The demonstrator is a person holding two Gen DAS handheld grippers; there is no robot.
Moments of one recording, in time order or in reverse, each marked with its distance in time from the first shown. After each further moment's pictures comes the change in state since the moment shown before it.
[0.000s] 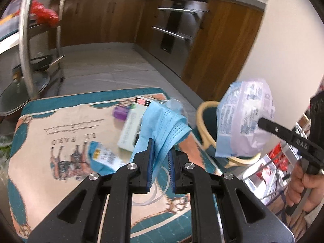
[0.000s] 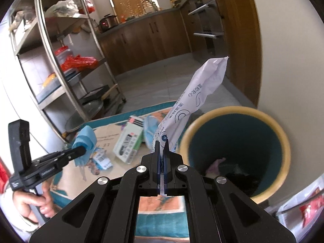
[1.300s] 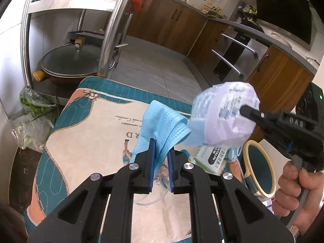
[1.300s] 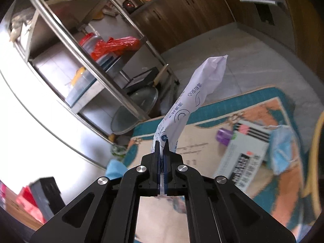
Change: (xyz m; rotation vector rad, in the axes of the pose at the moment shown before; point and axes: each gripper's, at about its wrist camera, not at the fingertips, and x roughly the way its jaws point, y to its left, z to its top) left arm -0.055 0.148 -0.016 -0.375 -0.108 0.174; right arm 0.138 0.162 0.052 0.086 0.190 0.337
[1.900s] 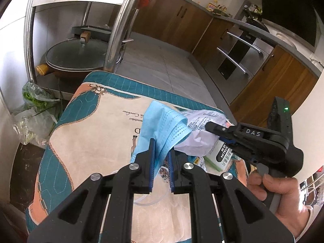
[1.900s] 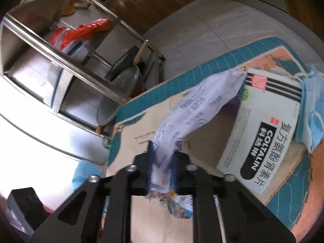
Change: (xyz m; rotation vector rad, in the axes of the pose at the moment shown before) left arm 0.006 0.018 0.000 -0.028 0.024 0.031; right arm 0.085 -0.032 -0.024 0.184 0.130 -0.009
